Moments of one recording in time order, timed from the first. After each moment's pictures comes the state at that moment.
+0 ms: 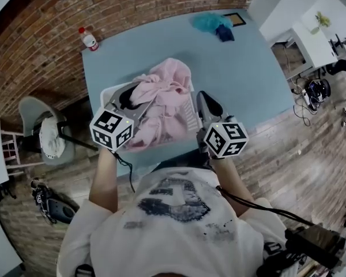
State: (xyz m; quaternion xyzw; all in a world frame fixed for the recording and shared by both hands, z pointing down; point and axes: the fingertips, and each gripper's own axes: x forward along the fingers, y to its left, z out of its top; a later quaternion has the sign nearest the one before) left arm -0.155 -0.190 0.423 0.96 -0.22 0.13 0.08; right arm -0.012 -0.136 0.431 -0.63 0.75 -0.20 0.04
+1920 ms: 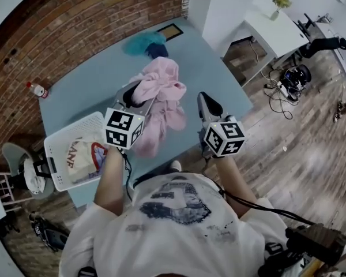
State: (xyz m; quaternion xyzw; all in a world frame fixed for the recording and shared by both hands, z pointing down) left arm 0.216 -0.182 0.412 0.96 -0.22 0.16 0.01; right arm 0.347 -0.093 0.418 -0.69 0.70 -0.14 0.02
